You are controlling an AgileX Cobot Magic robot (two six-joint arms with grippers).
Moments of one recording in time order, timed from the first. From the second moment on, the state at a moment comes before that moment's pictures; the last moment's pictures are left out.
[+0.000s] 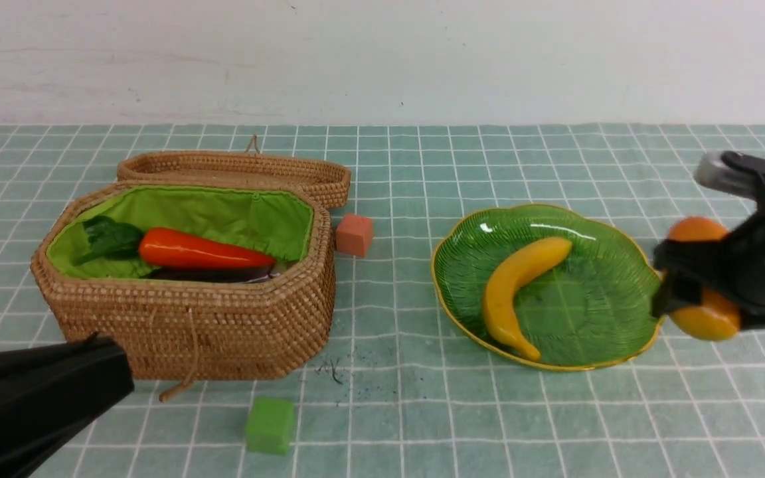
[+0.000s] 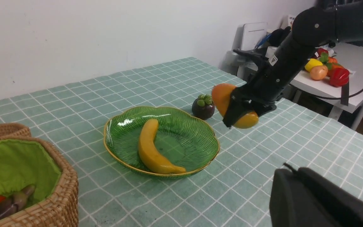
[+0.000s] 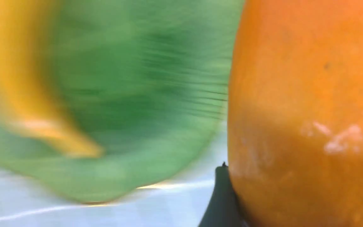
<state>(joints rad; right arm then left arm) 0.09 1.60 -1.12 0.24 0.73 0.16 -0.93 0.43 -0.58 0.25 0.31 -0.41</state>
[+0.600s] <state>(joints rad) 0.14 1.64 -1.21 0.27 0.76 0.08 -0.93 0.43 -0.58 0.25 0.30 -0.41</state>
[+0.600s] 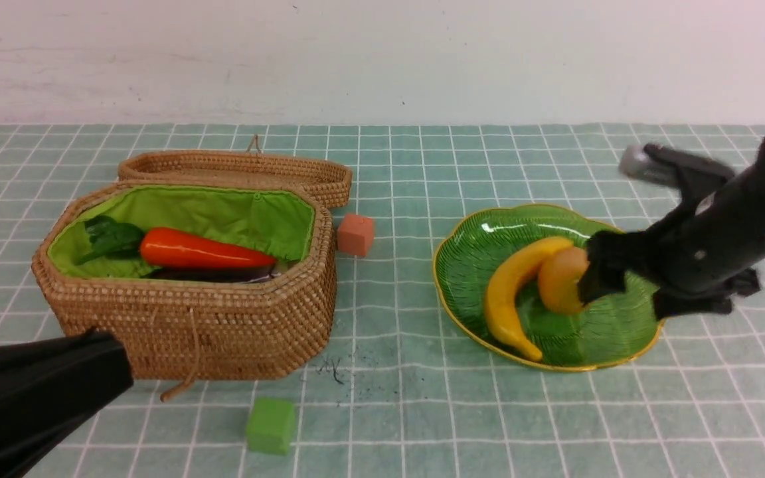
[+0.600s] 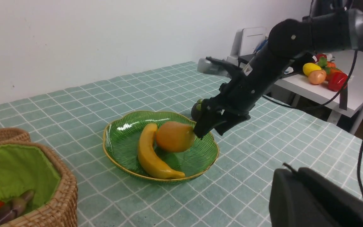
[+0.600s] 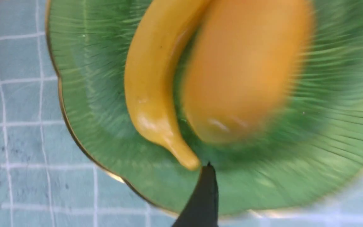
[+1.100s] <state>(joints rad) -0.15 1.85 -1.46 0.14 0.72 0.08 -0.93 0.43 -0.58 0.26 0.25 -0.41</state>
